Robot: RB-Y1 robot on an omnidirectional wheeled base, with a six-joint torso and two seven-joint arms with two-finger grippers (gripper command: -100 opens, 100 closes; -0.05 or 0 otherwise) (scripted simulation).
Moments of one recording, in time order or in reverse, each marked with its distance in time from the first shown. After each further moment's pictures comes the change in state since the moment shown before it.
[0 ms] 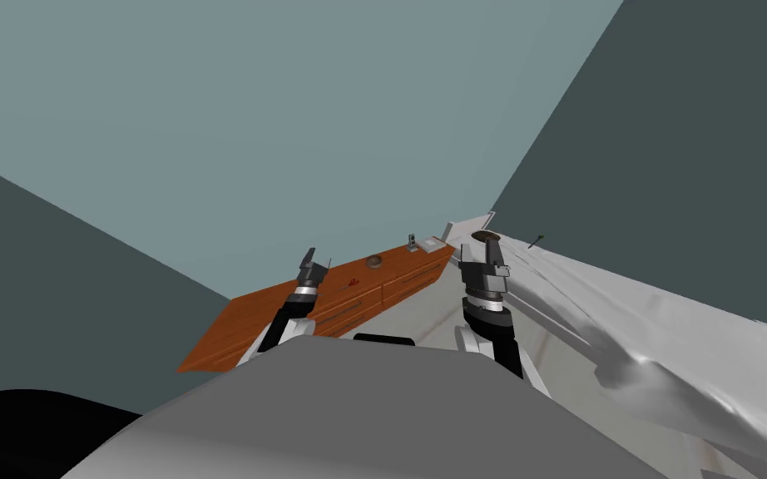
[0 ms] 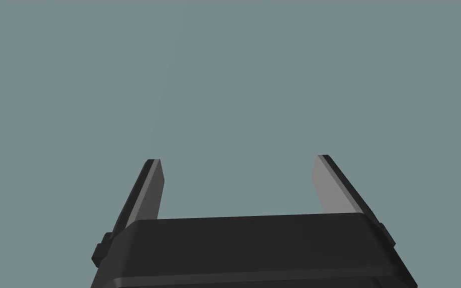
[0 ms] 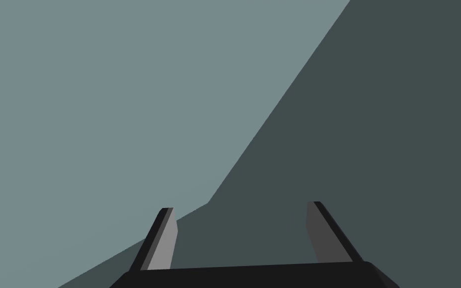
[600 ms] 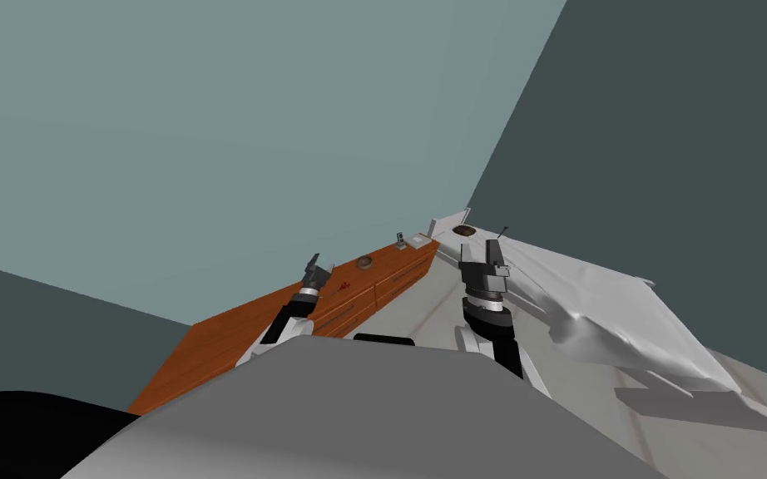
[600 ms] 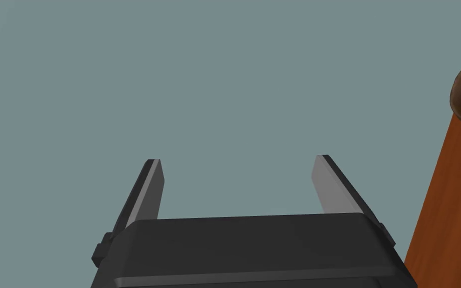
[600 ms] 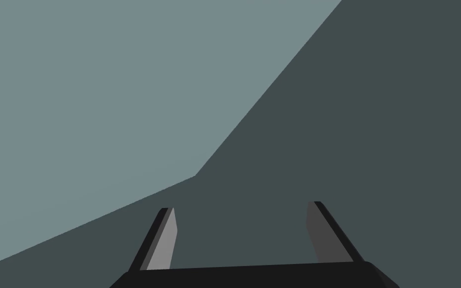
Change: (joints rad) left arm -0.039 0.104 -0.038 0.120 0.164 0.046 0.042; right arm 0.000 0.000 0.000 0.000 0.000 0.000 0.000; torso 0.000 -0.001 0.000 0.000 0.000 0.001
